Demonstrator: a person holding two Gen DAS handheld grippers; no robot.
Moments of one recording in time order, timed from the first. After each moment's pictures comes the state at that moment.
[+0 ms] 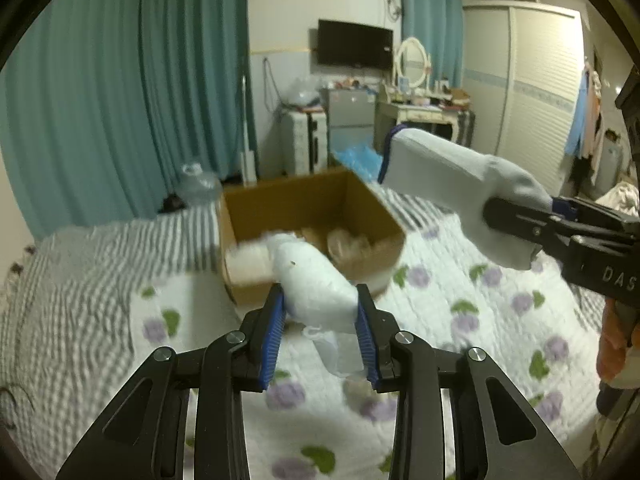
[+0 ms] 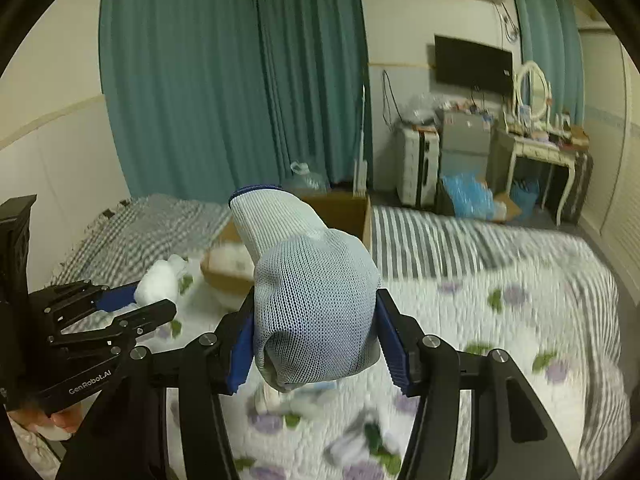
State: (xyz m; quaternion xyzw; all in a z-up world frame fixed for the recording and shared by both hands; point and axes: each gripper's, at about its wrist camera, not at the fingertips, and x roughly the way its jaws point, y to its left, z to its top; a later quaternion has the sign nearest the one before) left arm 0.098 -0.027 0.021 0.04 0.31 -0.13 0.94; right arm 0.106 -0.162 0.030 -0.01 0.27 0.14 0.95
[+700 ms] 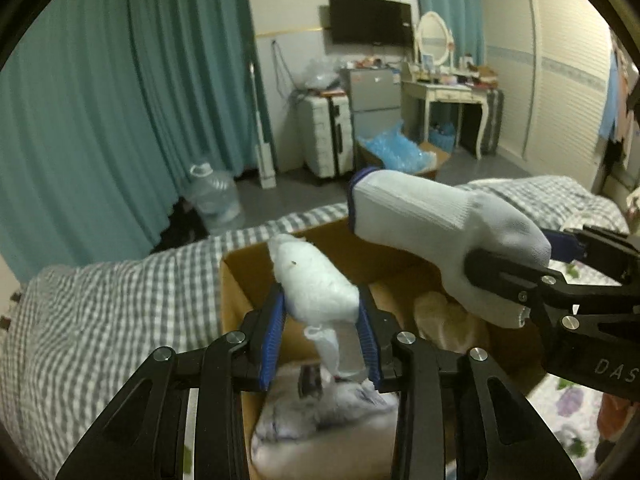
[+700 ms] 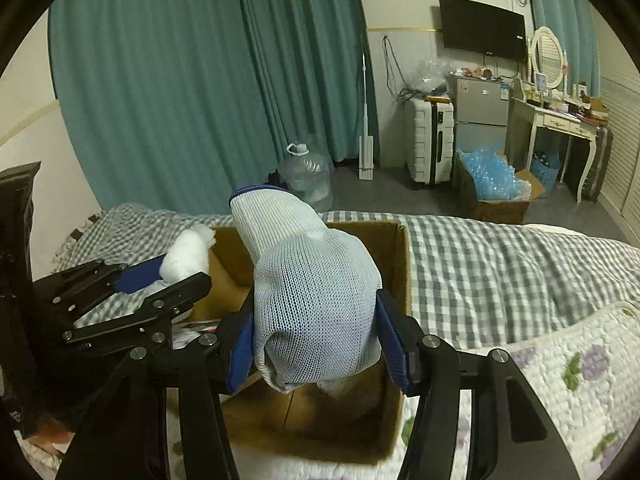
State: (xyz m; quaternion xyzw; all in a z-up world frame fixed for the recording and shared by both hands) left arm 0.304 -0.019 -0.021 0.08 0.33 -0.09 0.94; right arm 0.316 -0.117 -0.025 0.02 0.33 0.14 0.93
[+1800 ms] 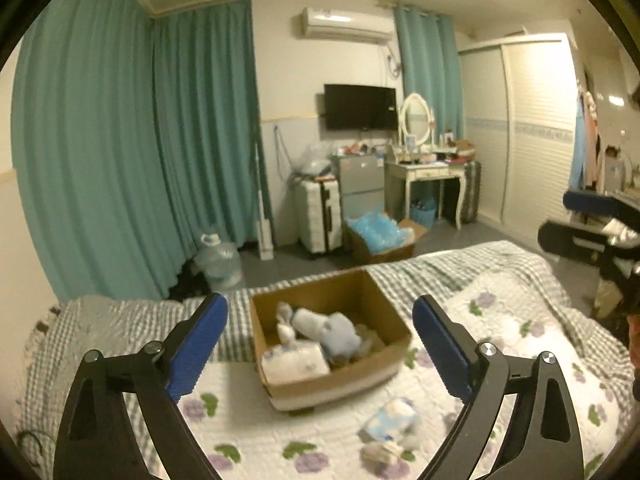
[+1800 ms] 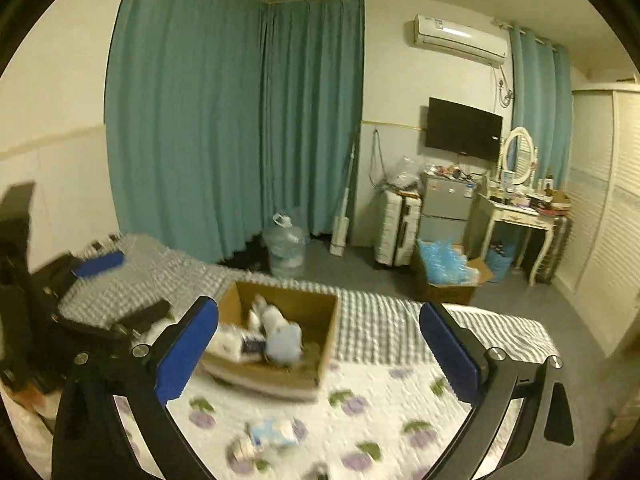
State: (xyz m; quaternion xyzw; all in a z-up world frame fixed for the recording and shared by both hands) left arm 0.115 -0.007 0.108 0.06 0.19 -0.11 0.97; right arm 0.086 -0.166 0.138 -0.06 0.20 0.10 0.97
